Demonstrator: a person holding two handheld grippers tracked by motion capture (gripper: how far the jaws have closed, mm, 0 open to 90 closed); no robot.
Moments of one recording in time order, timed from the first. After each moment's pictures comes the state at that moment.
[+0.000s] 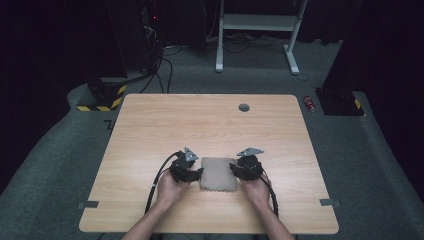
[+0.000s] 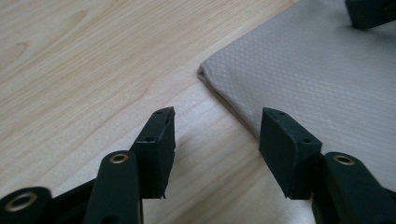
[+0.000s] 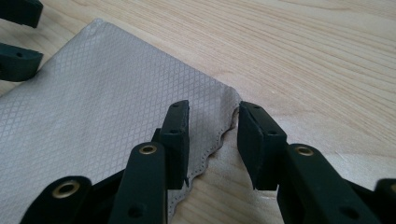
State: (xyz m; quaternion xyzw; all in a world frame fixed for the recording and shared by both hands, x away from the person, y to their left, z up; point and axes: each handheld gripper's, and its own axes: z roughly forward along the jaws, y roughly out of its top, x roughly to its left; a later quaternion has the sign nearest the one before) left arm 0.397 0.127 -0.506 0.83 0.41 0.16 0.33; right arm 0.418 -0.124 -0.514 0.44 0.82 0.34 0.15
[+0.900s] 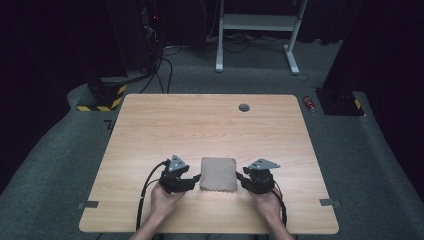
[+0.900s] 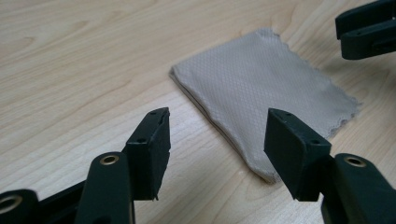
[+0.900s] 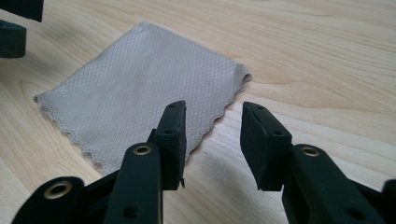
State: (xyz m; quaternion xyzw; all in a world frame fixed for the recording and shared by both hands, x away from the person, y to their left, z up) left arm 0.356 0.152 -0.489 0.79 0.43 0.15 0.41; right arm 0.370 -0.155 -0.500 0.42 0.80 0.39 0.15
